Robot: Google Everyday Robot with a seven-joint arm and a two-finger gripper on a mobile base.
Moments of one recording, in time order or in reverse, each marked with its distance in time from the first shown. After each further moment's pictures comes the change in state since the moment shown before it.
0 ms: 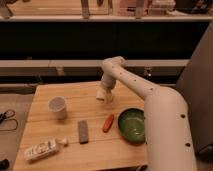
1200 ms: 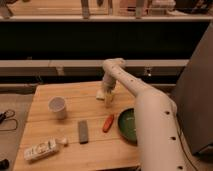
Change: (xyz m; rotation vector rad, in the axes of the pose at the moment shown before) arm 0.010 -0.010 0.025 -0.072 -0.024 0.026
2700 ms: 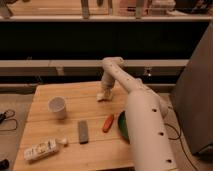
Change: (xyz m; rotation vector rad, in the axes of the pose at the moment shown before) arm -0.001 -0.011 0.000 -0.021 -0.002 -0.036
